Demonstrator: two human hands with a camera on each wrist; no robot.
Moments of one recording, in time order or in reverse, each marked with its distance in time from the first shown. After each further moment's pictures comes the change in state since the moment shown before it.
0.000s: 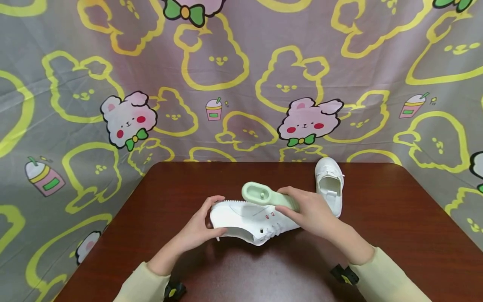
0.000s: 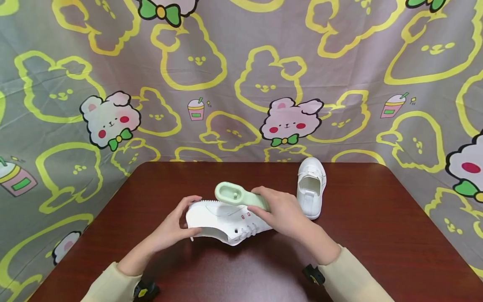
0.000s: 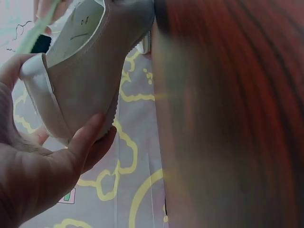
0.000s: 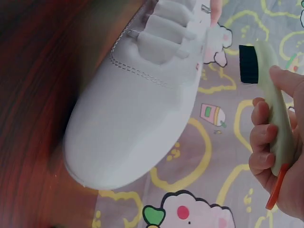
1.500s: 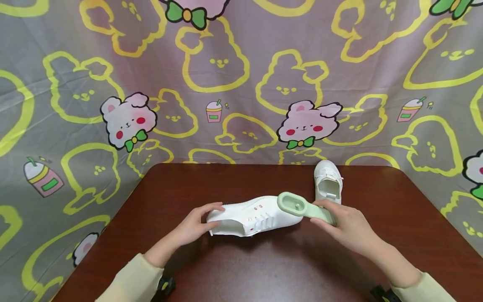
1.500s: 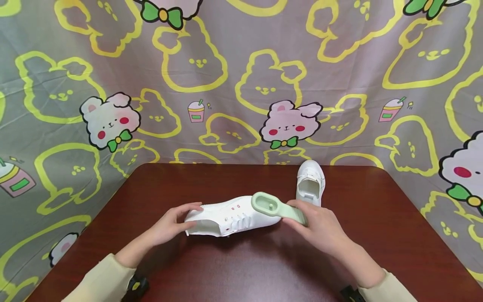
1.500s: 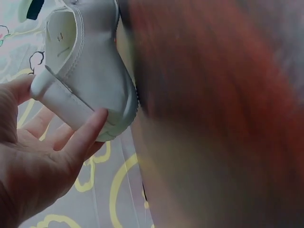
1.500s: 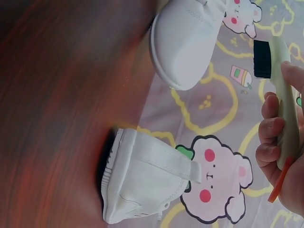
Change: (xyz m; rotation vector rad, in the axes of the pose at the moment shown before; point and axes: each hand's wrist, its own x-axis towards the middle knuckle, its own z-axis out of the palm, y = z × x) left_hand 0.009 -0.023 -0.016 0.160 -0.037 0.072; right_hand -0.059 0.035 -0.032 -0.116 0.069 0.063
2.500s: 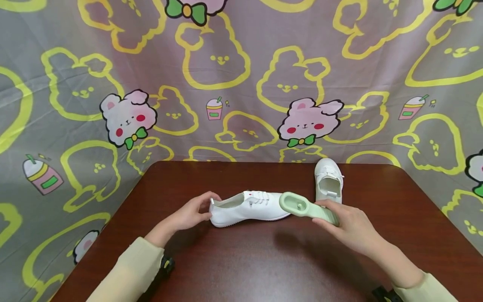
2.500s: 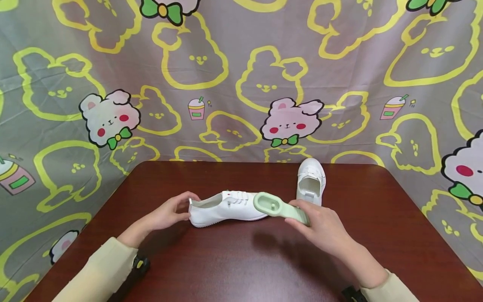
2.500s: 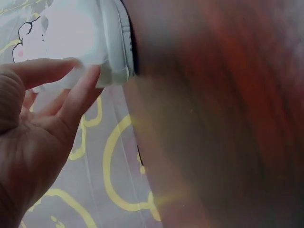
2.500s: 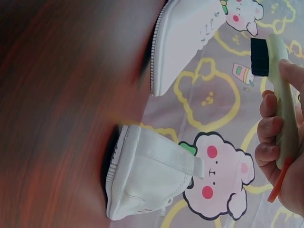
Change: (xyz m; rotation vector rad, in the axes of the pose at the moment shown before) left_hand 0.020 -0.021 -0.023 -0.038 -0.161 -0.004; right_hand -0.004 0.004 0.001 -0.018 0.009 -0.017
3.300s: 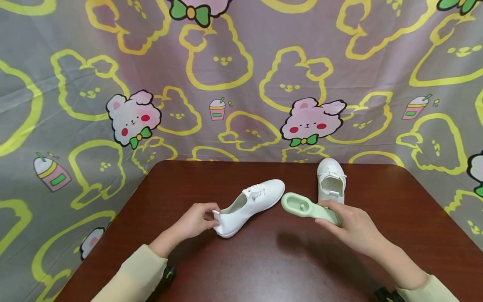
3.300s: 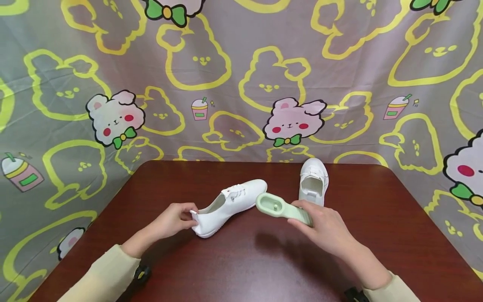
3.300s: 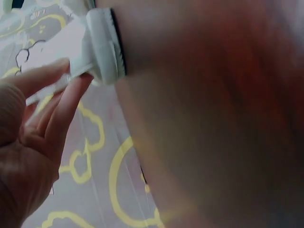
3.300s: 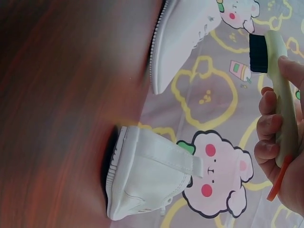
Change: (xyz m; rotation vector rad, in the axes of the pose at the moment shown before) left_hand -0.015 0.013 0.021 0.100 0.076 -0.026; right_hand -0.003 -0.001 -0.002 0.012 -0.006 0.004
